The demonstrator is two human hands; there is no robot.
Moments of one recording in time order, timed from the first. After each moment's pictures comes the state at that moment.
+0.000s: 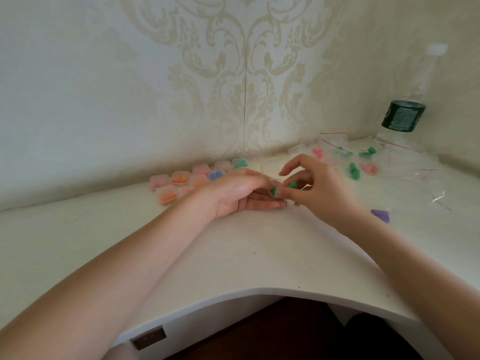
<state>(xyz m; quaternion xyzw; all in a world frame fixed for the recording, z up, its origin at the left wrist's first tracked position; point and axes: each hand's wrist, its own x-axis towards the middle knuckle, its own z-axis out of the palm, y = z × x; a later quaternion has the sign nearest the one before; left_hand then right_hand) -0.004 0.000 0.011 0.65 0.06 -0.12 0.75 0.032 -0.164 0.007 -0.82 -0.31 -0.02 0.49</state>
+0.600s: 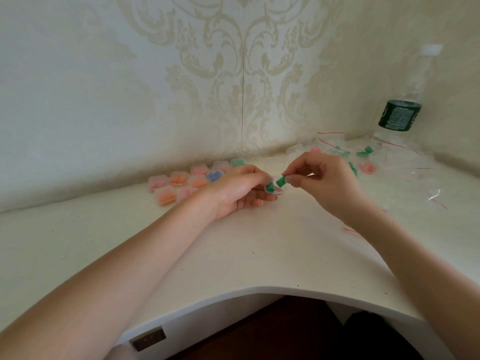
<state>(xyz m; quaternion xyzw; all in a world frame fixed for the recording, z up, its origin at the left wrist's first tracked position) -0.005 -0.003 0.010 0.69 0.09 -0.04 0.72 0.041 -0.171 0.012 -0.79 -0.31 -0.05 0.52</state>
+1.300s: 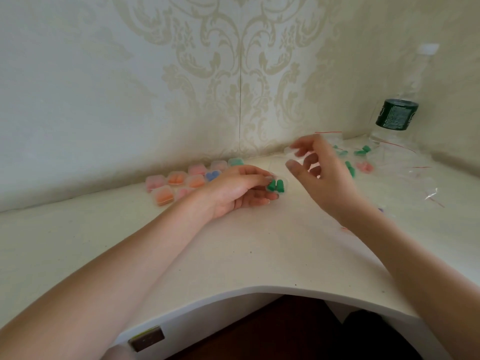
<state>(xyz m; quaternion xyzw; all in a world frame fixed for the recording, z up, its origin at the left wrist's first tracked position) -0.005 0.000 0.008 0.66 0.06 -0.05 0.74 0.044 -0.169 0.007 -0.80 -0.33 -0.16 0.47</state>
